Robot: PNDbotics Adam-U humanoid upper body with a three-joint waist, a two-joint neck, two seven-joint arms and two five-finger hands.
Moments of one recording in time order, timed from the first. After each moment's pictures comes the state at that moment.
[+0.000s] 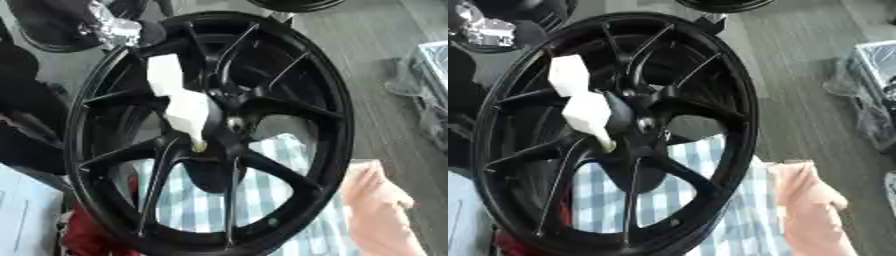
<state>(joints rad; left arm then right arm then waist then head) -1.38 0.60 -0.62 -1.43 -0.36 -0.24 -0.87 0.06 -0.49 -0.37 -1.81 -0.26 -0.06 -0.43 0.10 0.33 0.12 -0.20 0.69</state>
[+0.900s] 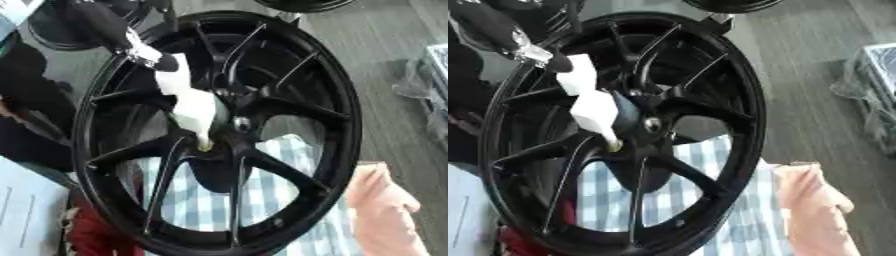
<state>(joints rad) -1.36 0.53 -0.64 -1.28 -0.55 -0.29 -0.83 0.05 -0.49 -0.36 -1.81 -0.26 -0.05 -0.43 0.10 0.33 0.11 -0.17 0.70</state>
